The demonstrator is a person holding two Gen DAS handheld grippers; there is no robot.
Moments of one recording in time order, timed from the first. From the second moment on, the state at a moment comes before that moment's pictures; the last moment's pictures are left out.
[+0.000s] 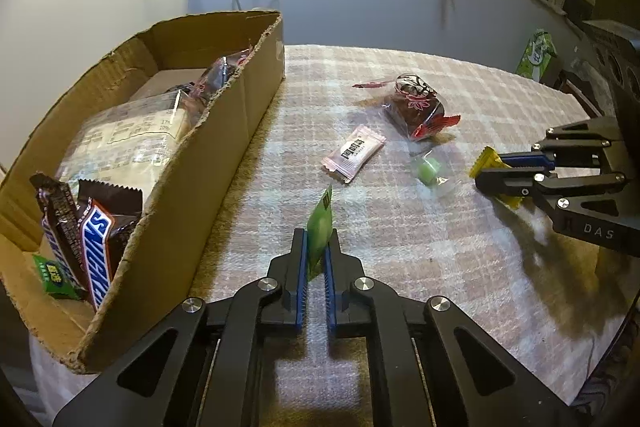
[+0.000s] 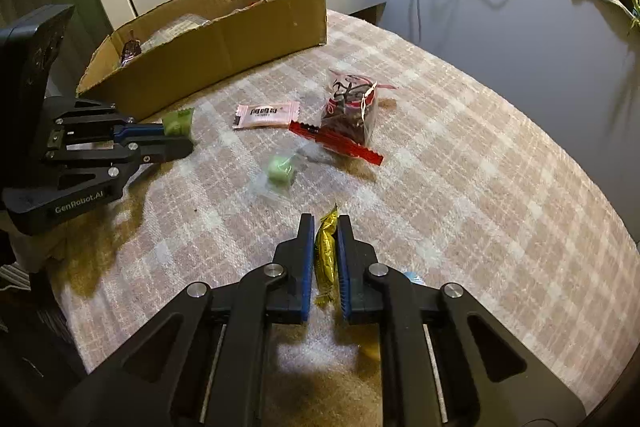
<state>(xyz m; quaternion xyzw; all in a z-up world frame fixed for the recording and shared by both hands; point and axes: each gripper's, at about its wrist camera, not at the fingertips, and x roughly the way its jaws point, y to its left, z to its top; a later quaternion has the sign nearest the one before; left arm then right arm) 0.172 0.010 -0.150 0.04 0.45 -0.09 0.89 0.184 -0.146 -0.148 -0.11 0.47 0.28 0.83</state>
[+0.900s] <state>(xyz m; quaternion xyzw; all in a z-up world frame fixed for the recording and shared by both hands) 0.142 0.043 -0.088 -0.04 0.39 -0.10 0.91 0.174 -0.164 -0.070 -0.01 0.41 0.29 0.86</state>
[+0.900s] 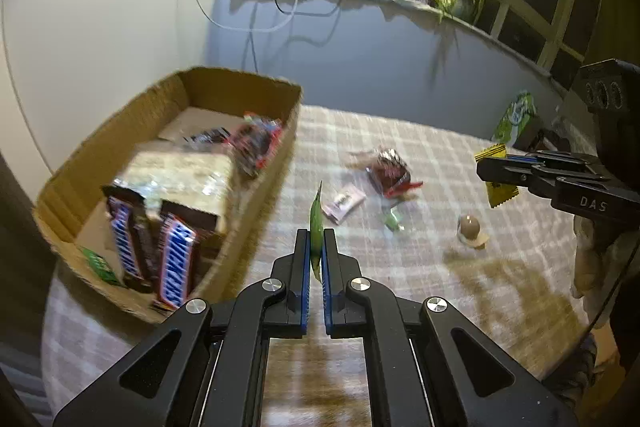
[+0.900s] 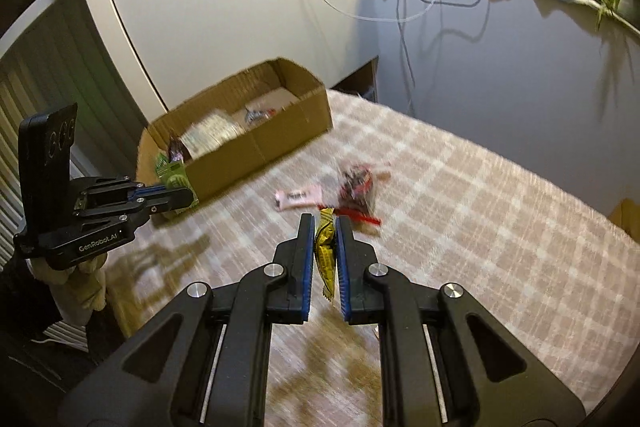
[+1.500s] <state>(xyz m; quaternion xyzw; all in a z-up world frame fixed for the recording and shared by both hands) 0.139 0.118 -0.066 -0.06 0.36 -0.04 0.93 0.221 -0.081 -0.036 -0.03 0.38 0.32 0.87</state>
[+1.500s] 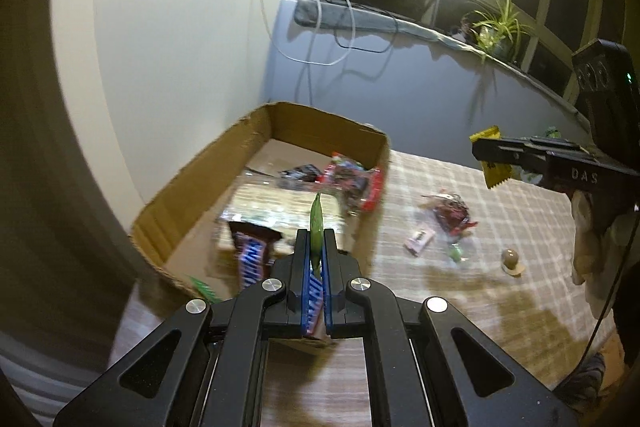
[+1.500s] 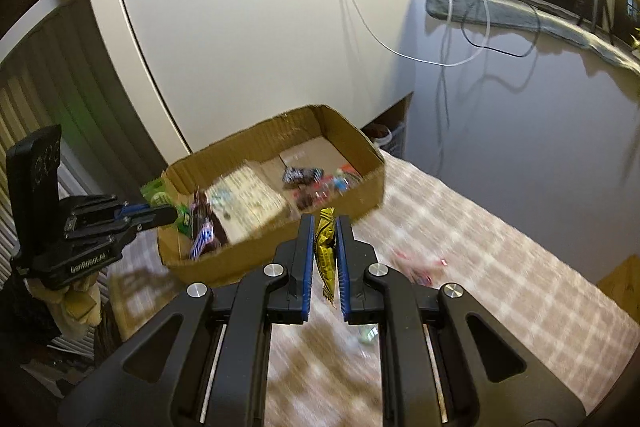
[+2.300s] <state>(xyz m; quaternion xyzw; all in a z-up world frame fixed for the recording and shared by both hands) 0.160 0.164 -0.082 -0.07 0.36 -0.02 0.93 0.301 0.032 -0.078 -0.06 0.42 0.35 0.84</state>
